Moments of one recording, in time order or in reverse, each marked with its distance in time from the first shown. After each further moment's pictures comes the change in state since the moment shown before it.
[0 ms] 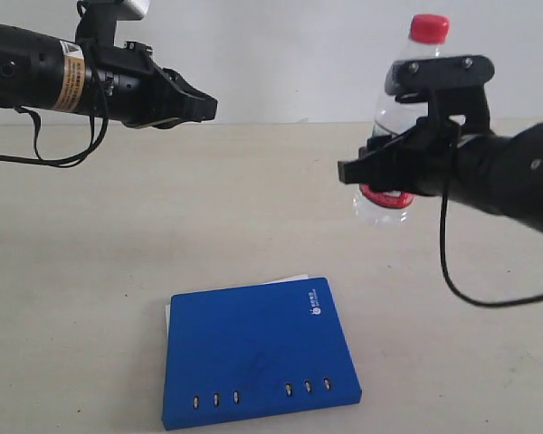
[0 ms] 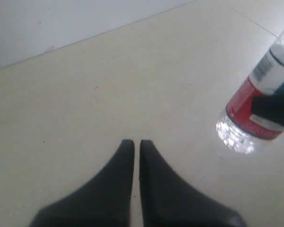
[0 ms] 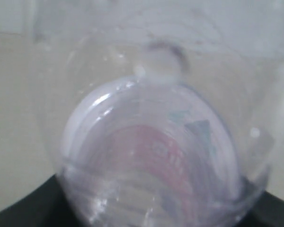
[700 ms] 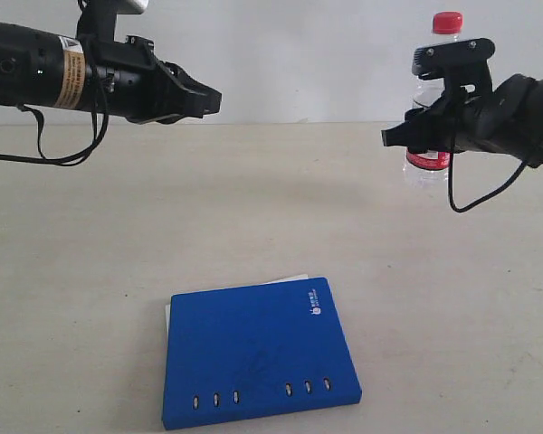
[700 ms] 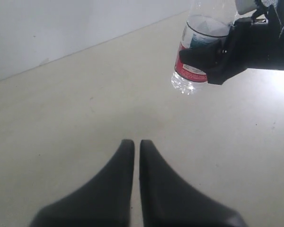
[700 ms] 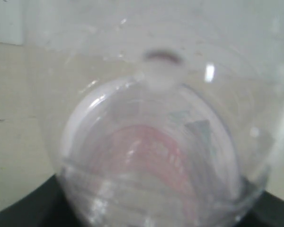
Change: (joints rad) left arm 0.000 0.000 0.000 -0.068 -0.018 0.082; right arm -0.288 0.400 -0.407 -0.104 0.110 -0.106
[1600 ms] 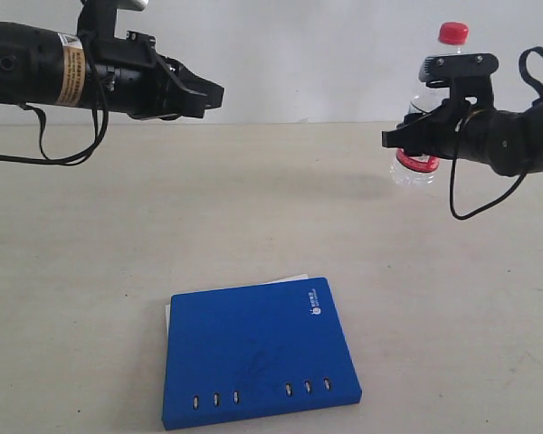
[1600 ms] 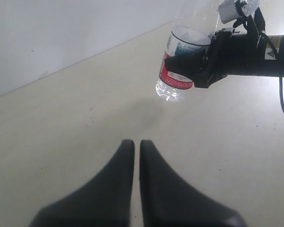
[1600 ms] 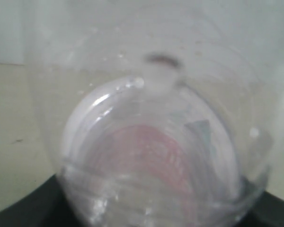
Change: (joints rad) left arm 0.000 0.000 0.000 -0.052 -0.010 0.095; right arm -0.057 0.083 -0.008 -0.646 -0.102 0.690
